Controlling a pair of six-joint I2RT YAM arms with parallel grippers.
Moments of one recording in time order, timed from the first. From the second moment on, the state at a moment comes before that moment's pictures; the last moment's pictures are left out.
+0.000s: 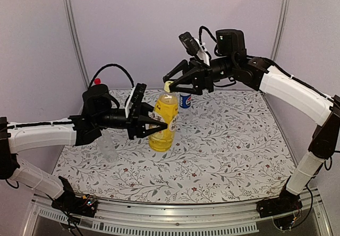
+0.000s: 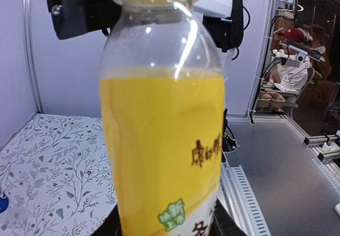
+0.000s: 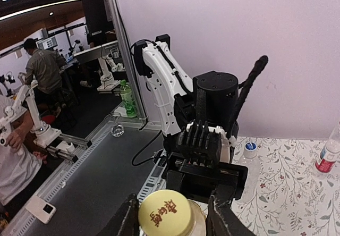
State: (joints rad) left arm -0.80 1.30 0.80 0.49 0.82 -0.07; right arm 0.78 1.69 1.73 -0.25 -1.17 -0.04
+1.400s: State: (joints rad) left arm -0.85 1.30 0.84 0.37 0.17 -0.01; right arm 0.87 1.69 1.73 -0.22 -0.31 0.34
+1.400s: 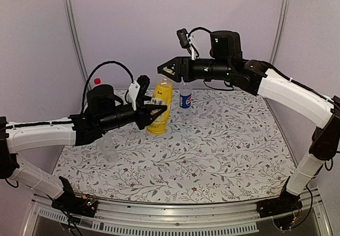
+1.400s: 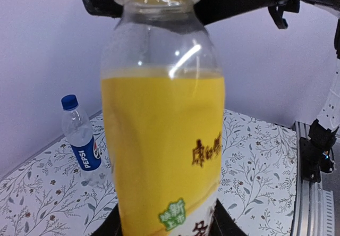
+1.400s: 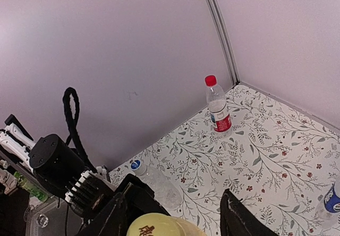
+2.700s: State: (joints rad) left arm -0.84 1.29 0.79 0.49 0.65 -0.04; right arm 0.77 1.69 1.73 -0.28 -1.10 -0.08
